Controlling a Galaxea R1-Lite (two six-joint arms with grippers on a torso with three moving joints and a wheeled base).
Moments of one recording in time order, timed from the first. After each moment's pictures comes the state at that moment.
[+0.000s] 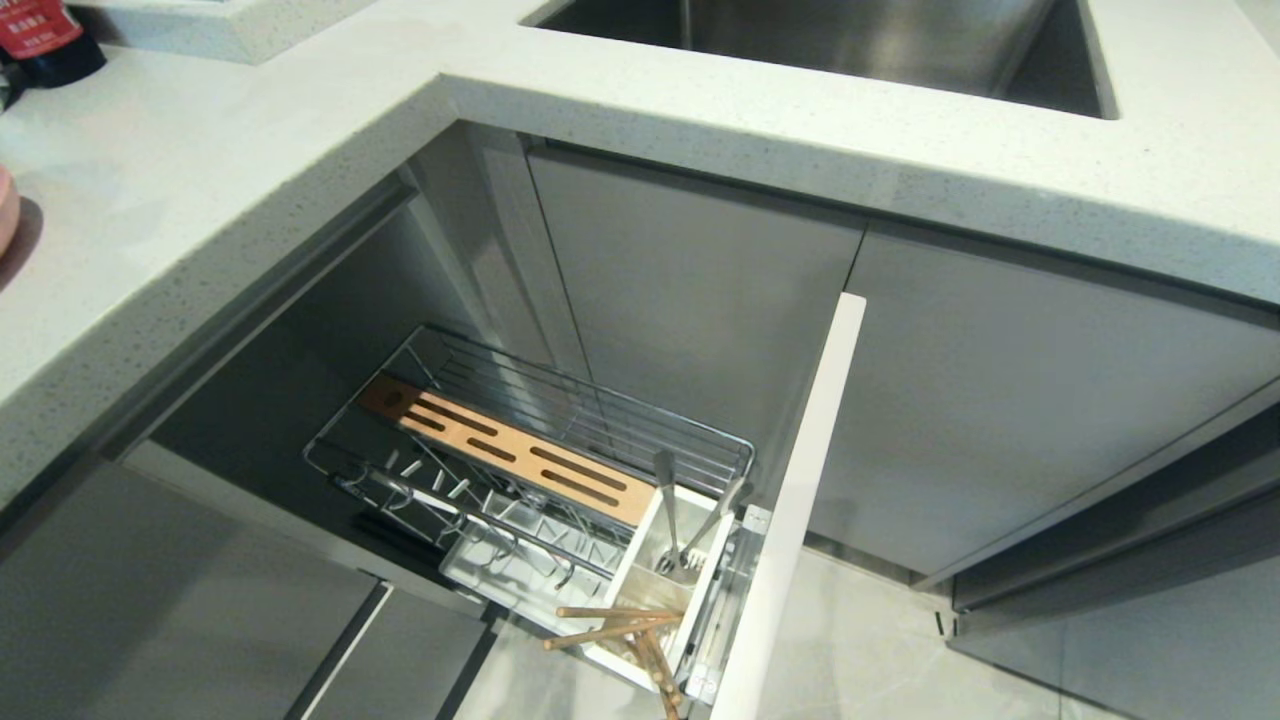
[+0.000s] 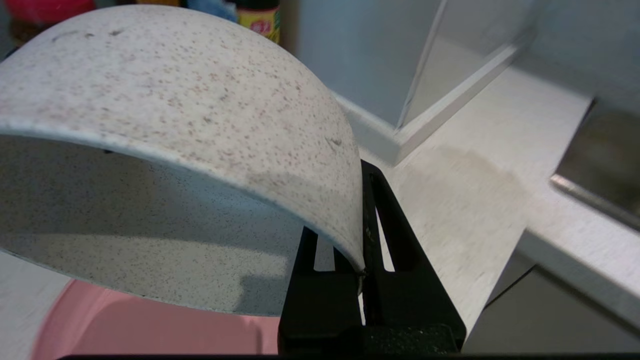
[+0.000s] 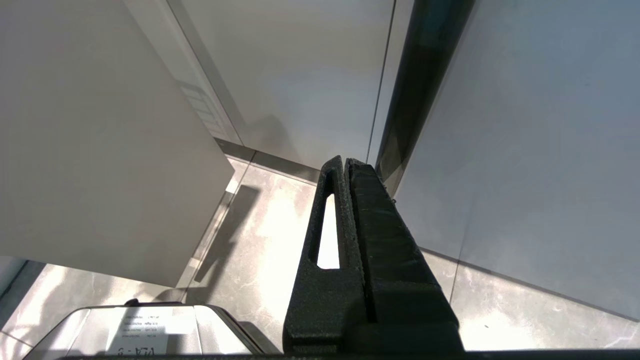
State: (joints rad) left arm 0.24 1.07 -1.51 0.13 0.08 -0.18; right arm 0.00 0.00 0.00 0.00 -0.01 0.05
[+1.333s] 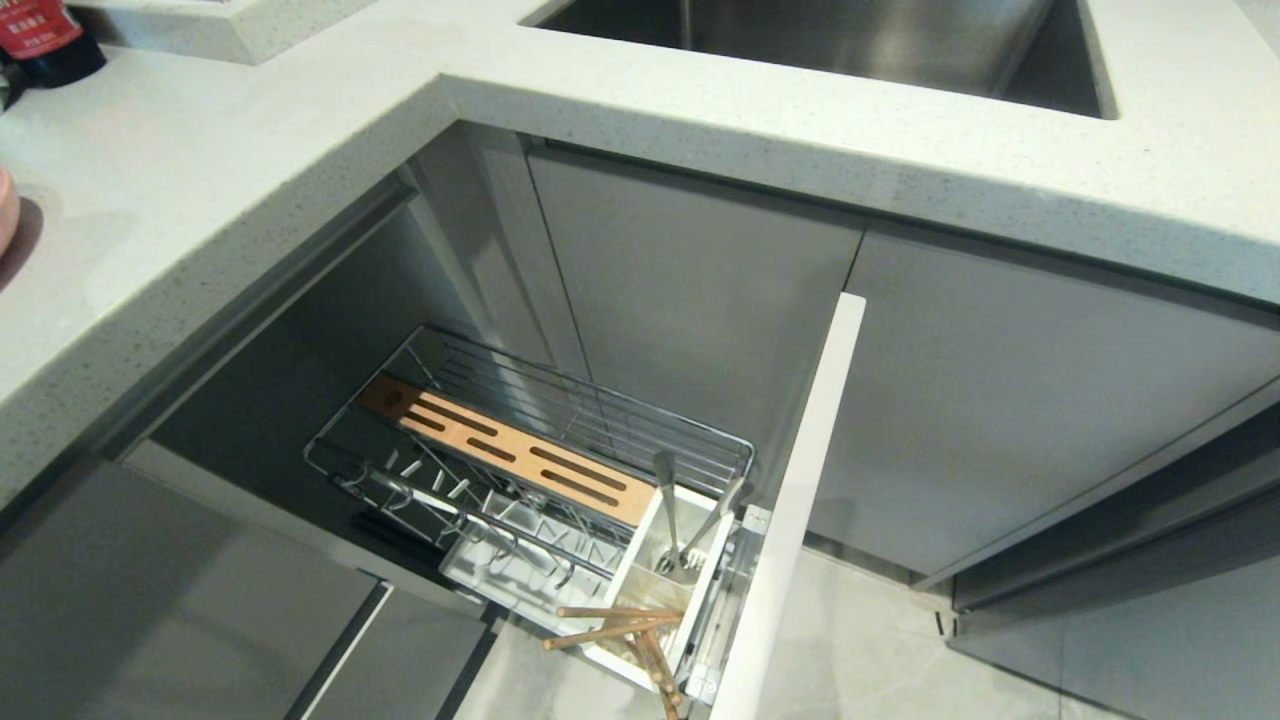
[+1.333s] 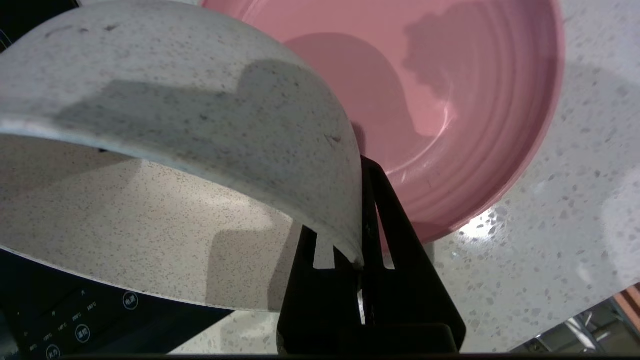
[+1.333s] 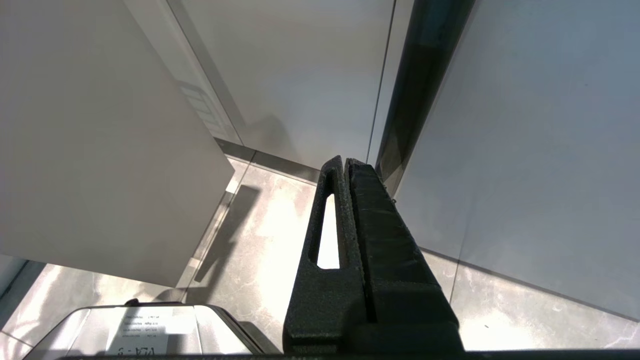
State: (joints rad) left arm 0.36 1.30 -1.96 1.11 0.24 -0.09; right arm 0.00 0.00 0.00 0.00 -0.01 0.05
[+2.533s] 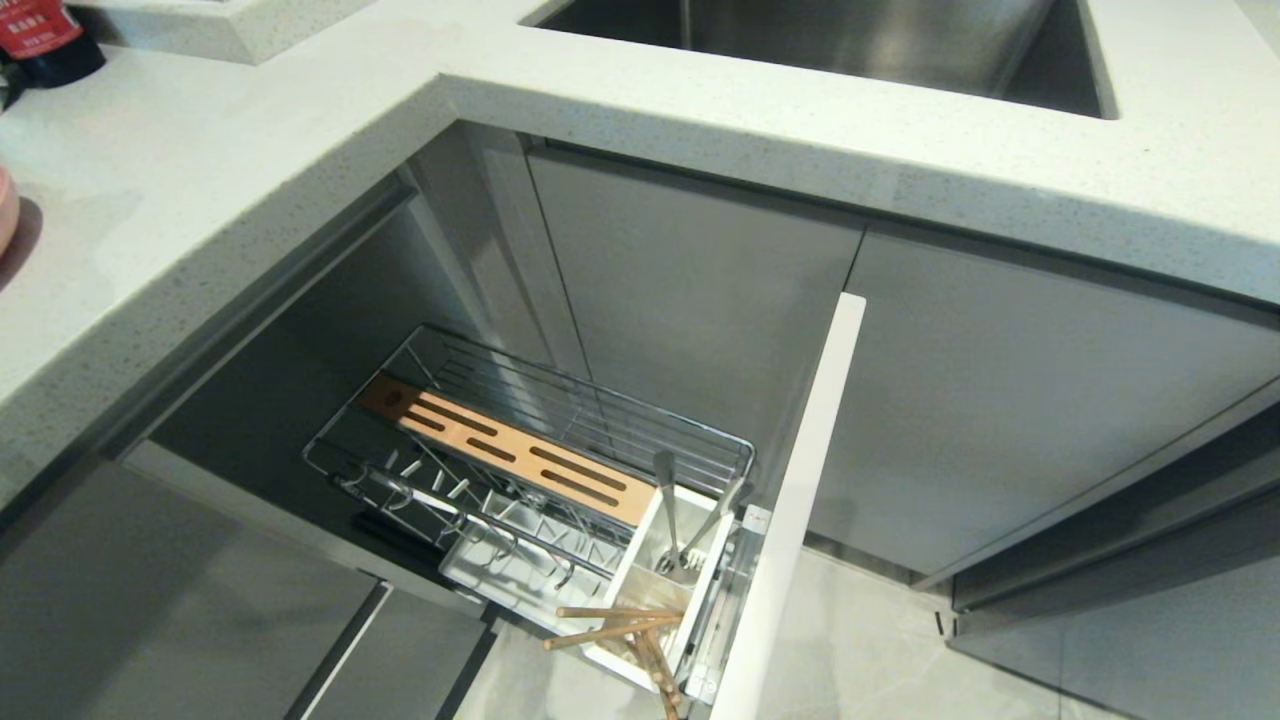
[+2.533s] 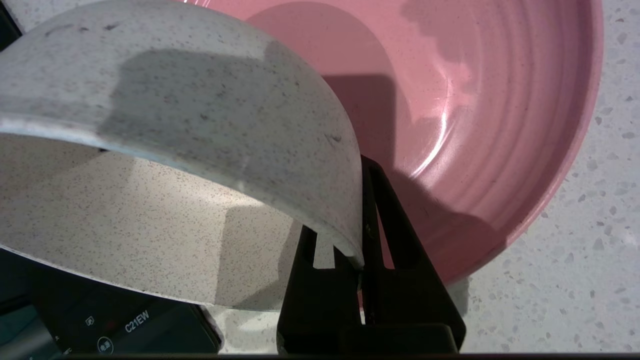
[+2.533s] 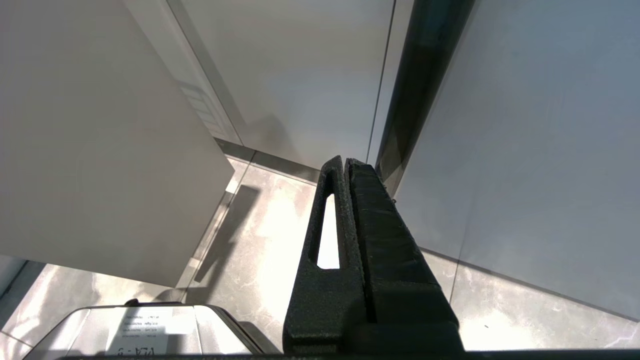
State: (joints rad) left arm 0.33 1.40 -1.96 1.11 0.24 -0.04; right arm 0.00 0.00 0.00 0.00 -0.01 0.05
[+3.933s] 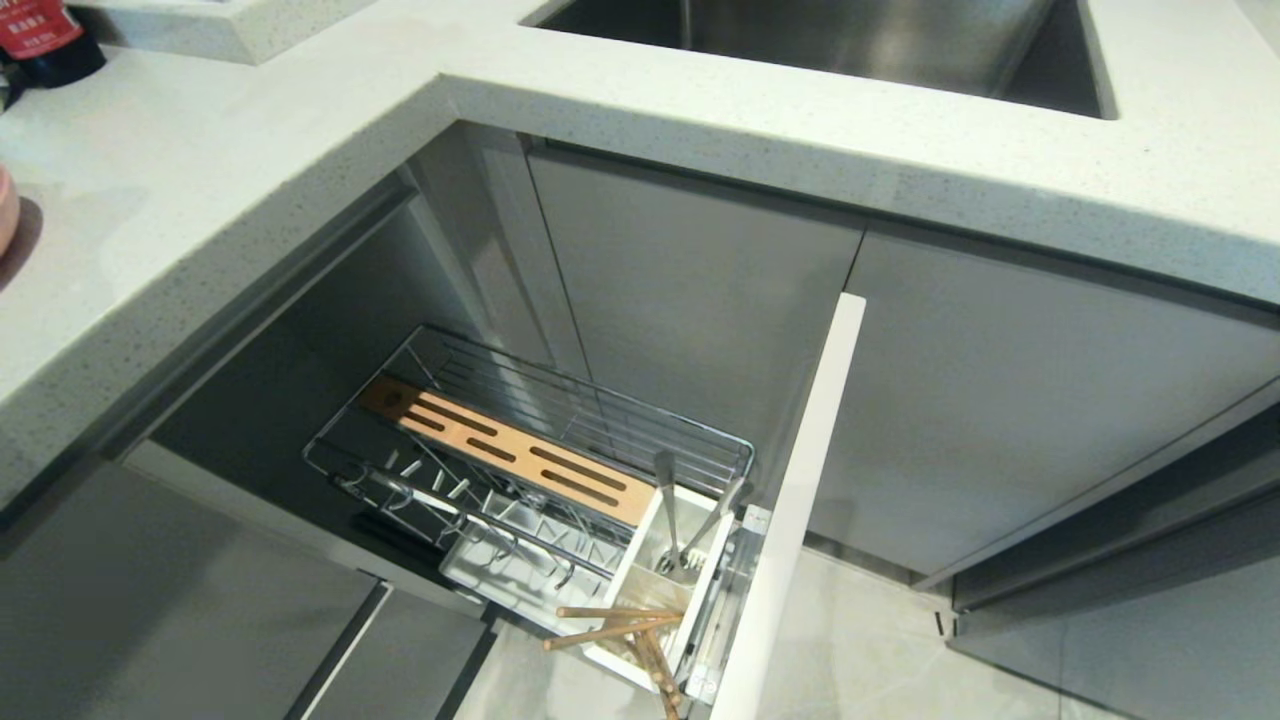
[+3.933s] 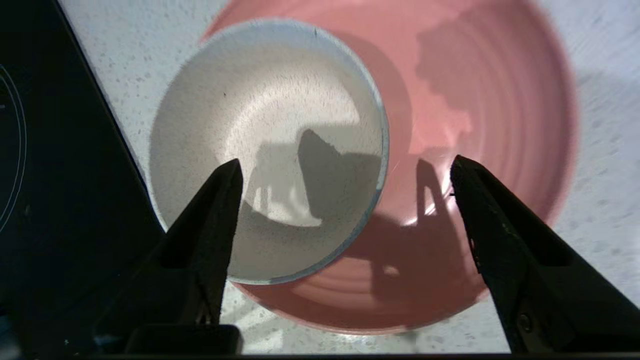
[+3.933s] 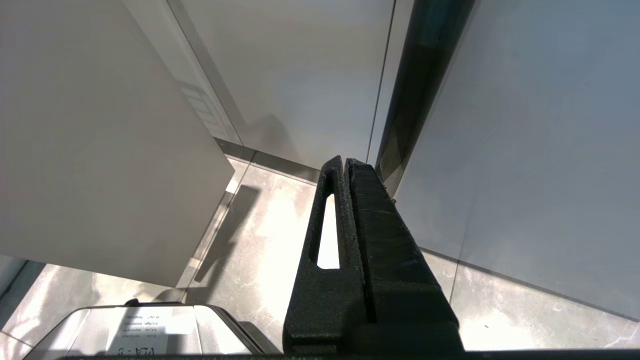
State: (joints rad) left arm 0.33 1.37 -1.96 1.01 0.31 -0.09; right arm 0.00 0.00 0.00 0.00 -0.01 0.05
